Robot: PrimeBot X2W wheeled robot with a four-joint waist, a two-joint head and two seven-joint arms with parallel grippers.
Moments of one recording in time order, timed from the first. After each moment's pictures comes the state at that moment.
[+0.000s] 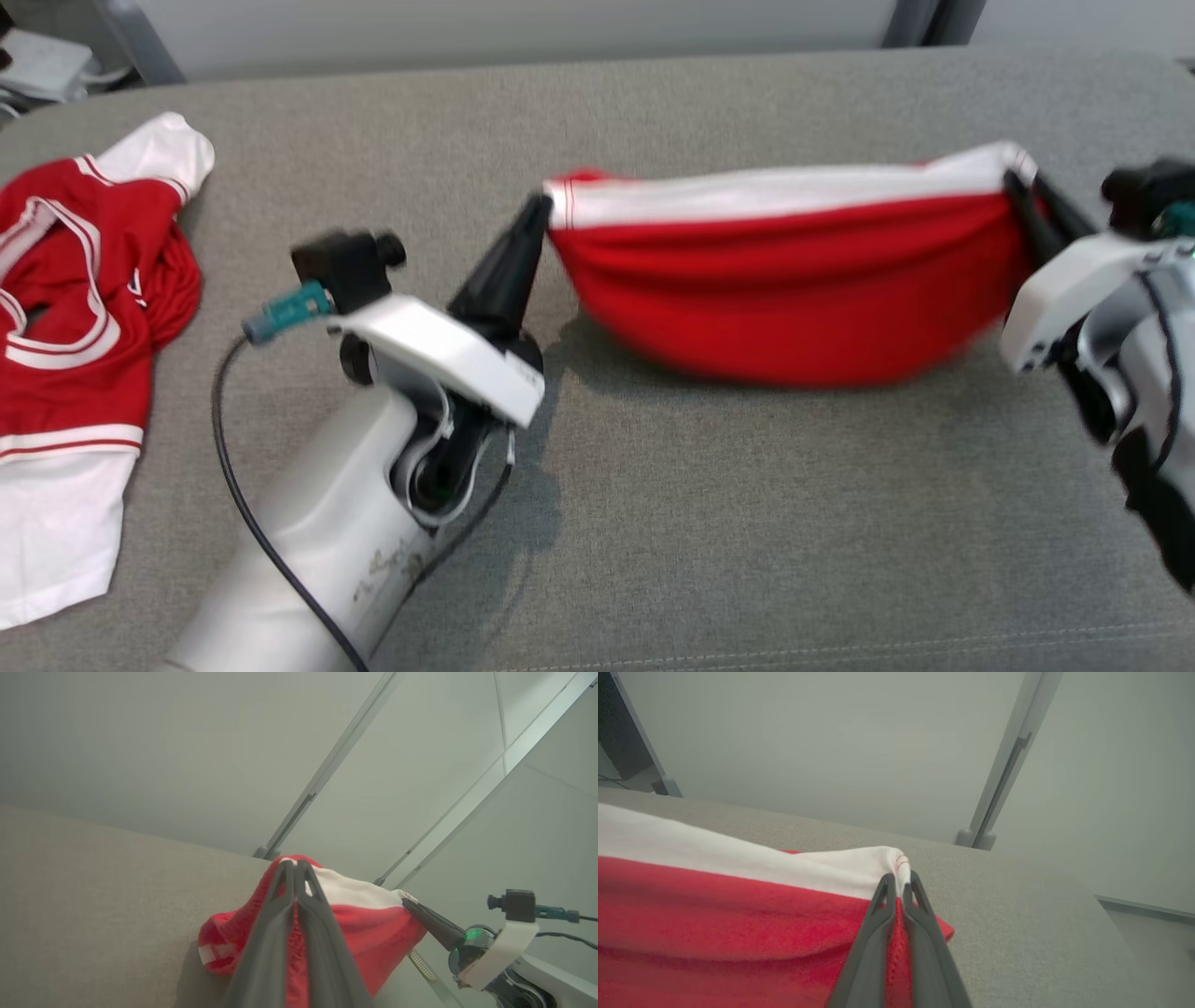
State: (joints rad) left arm -0.72 0.14 -0.70 0.55 -1.13 -0.13 -0.25; right arm -0.91 -0.35 0.60 0.99 0.56 0.13 -0.24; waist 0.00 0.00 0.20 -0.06
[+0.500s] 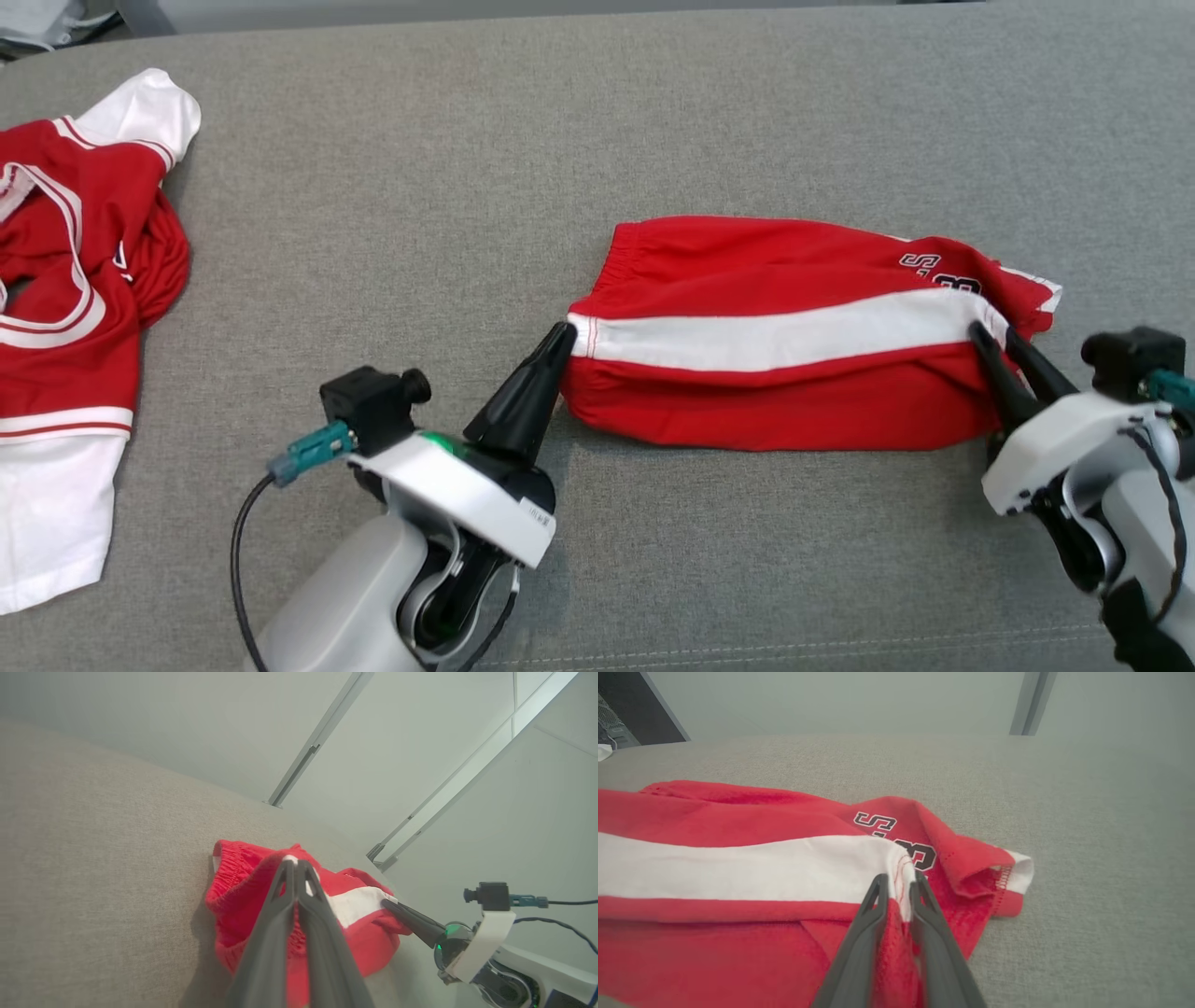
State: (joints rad) left arm -0.47 0.17 -0.67 0.34 -0.97 -0.13 -0.25; right arm -0.60 -0.37 0.55 0.77 0.65 0.13 -0.25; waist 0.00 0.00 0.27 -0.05
